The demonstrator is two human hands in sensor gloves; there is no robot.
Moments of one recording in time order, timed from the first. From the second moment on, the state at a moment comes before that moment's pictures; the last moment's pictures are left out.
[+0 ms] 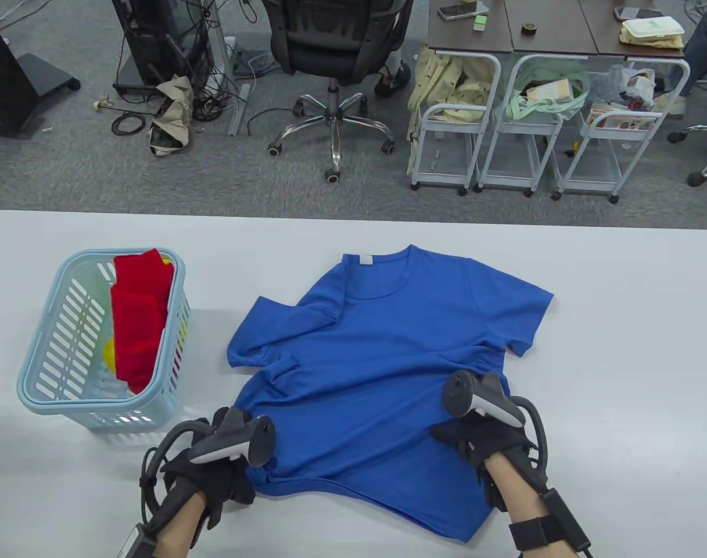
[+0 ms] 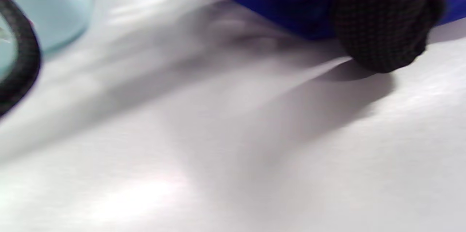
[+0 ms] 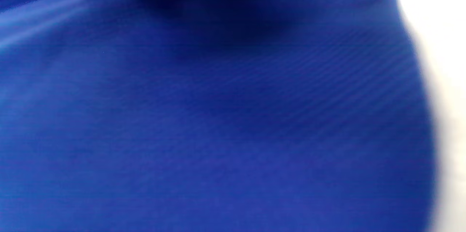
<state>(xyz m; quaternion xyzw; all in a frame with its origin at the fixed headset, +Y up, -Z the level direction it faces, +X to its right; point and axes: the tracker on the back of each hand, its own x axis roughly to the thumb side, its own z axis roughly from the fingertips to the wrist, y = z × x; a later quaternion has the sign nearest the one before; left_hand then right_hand) -0.209 -0.748 -0.251 -0.33 -0.12 -0.16 0.92 0.188 -0.804 -0.320 0.03 0.31 0.95 0.06</state>
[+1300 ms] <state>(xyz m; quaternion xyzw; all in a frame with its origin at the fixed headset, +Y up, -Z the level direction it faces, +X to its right) -0.176 -0.783 -0.301 -0.33 -0.08 -0.06 0.94 0.202 -0.791 -0.324 0.01 0.29 0.95 0.08</state>
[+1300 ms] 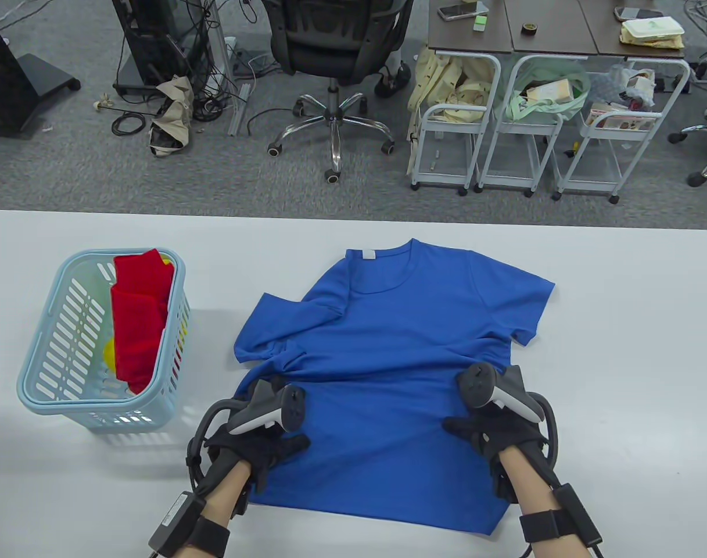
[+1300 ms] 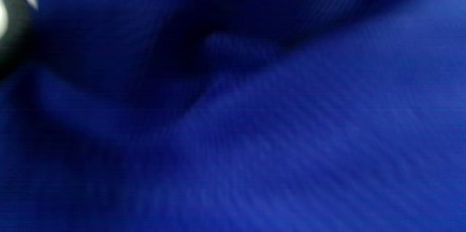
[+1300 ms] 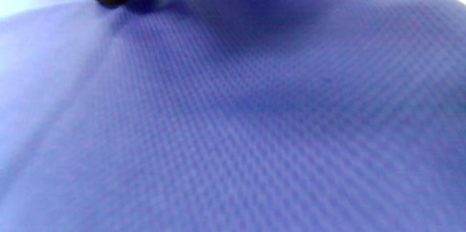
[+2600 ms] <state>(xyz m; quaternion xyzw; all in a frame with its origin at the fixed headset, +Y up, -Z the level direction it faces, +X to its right) -0.223 -0.788 -0.308 -0.35 -0.04 0.05 0.93 0.205 -0.774 -0.294 0.15 0.29 0.95 -0.03</state>
